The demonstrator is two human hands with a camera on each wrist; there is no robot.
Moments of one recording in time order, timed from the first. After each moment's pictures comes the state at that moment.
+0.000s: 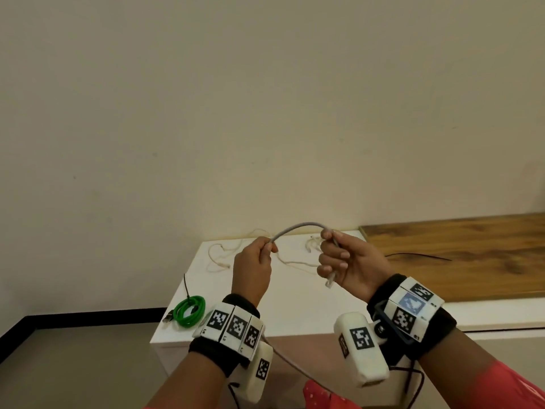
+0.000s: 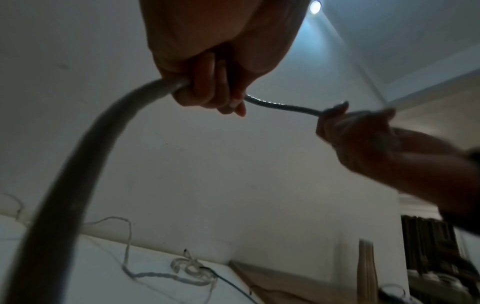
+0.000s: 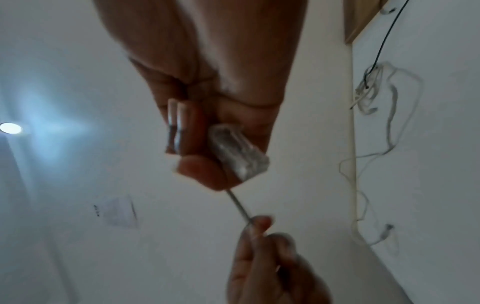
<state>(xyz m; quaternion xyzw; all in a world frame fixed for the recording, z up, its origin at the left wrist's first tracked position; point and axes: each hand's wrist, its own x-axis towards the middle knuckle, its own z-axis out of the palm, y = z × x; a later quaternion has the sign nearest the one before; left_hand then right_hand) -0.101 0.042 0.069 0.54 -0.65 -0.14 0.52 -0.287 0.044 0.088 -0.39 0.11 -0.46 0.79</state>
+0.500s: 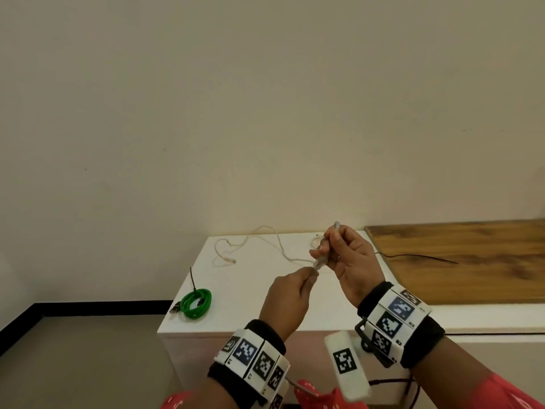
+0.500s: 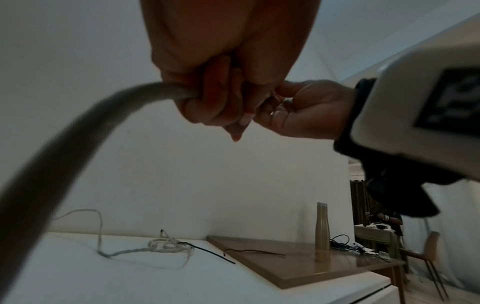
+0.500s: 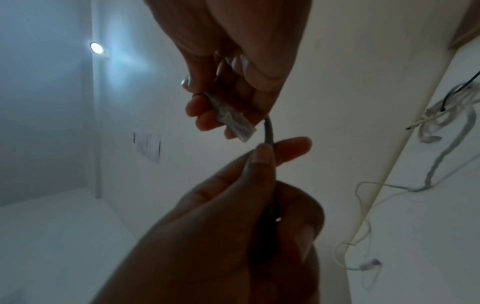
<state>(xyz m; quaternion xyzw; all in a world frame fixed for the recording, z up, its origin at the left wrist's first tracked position) -0.132 0.082 0.048 0.51 -0.75 -0.16 0.39 -0.259 0.049 0.073 -0.48 0.20 -0.64 0.57</state>
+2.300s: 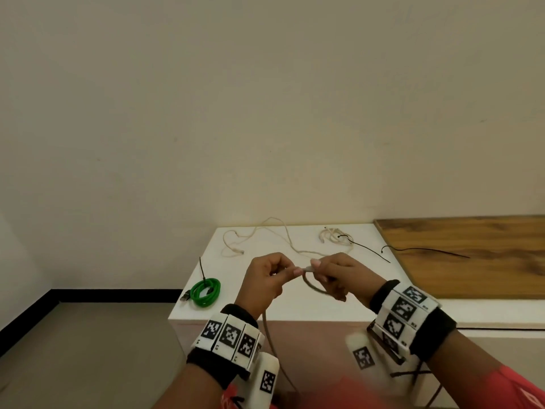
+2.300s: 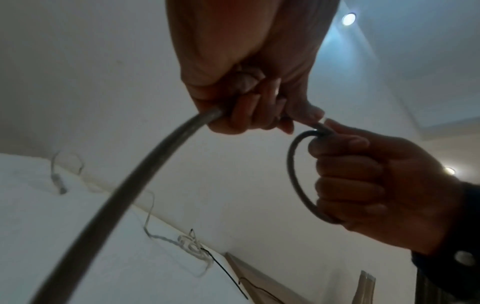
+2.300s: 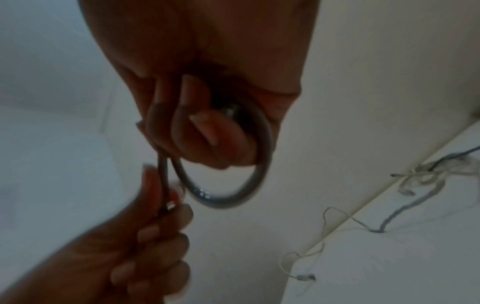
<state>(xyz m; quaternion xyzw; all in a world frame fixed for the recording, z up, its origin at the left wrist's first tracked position) -0.082 0.083 0.053 0.46 -0.63 -0.38 0.50 -0.257 0.063 0.071 -0.71 0.39 -0.28 0.52</state>
